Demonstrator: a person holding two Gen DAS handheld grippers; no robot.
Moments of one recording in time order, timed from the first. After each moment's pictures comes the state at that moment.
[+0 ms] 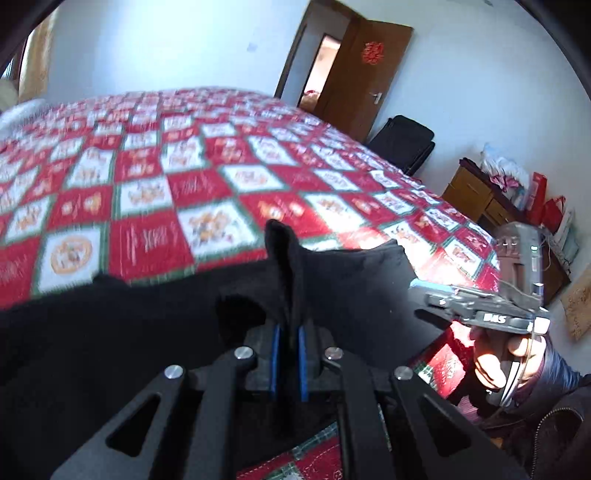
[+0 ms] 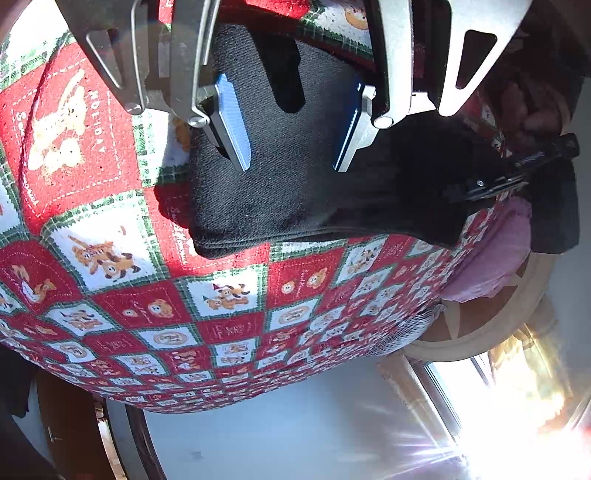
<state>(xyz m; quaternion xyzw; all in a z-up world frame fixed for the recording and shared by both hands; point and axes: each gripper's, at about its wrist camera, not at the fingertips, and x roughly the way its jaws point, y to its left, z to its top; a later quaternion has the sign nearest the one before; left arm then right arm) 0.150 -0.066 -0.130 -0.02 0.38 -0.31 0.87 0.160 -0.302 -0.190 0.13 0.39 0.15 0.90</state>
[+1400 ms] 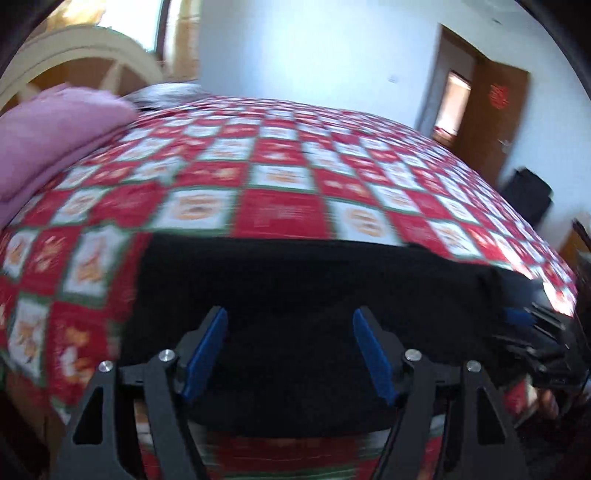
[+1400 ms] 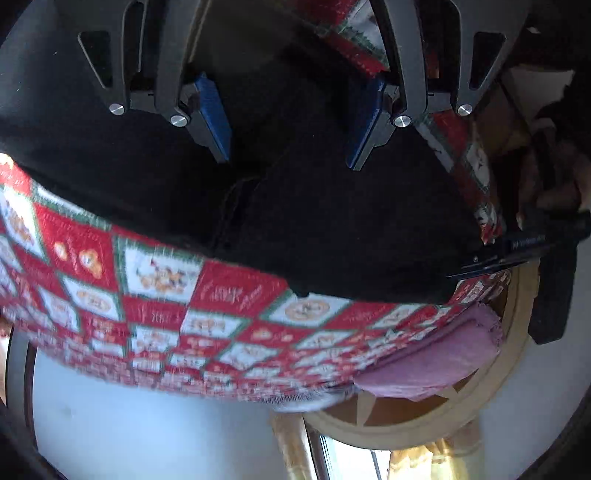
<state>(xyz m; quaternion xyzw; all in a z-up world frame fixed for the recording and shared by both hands) 0.138 0.142 -0.166 -0.07 0.37 -0.04 0.93 0.180 -0.078 -0.203 -0.07 0.39 0.28 0.87</state>
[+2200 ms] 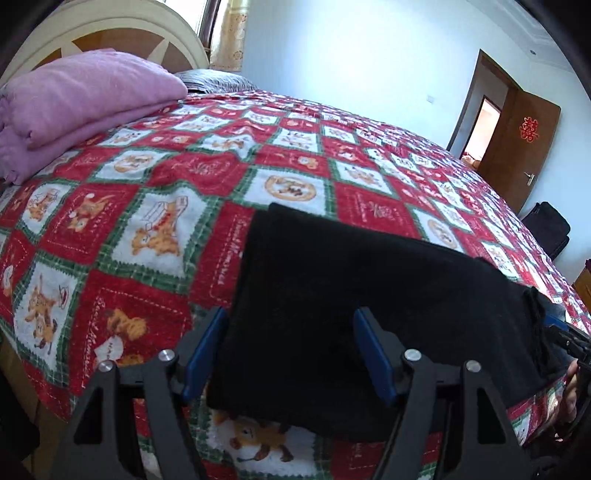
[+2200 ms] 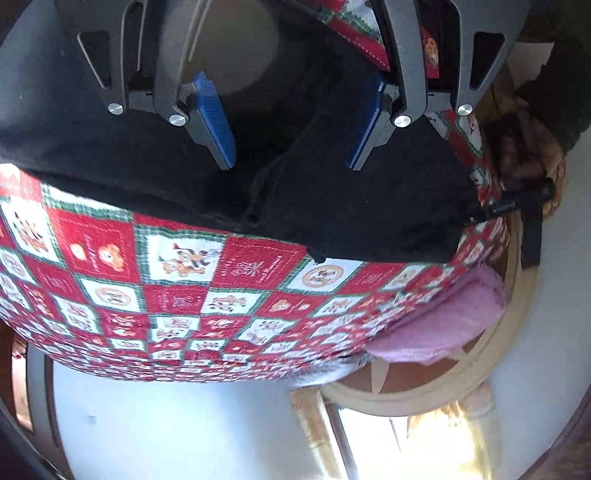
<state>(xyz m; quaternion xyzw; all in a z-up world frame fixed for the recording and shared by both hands) 0.140 0.209 -0.200 -0.12 0.36 0.00 0.92 0.185 -0.109 -0.196 0.01 0.37 0.26 0.89</state>
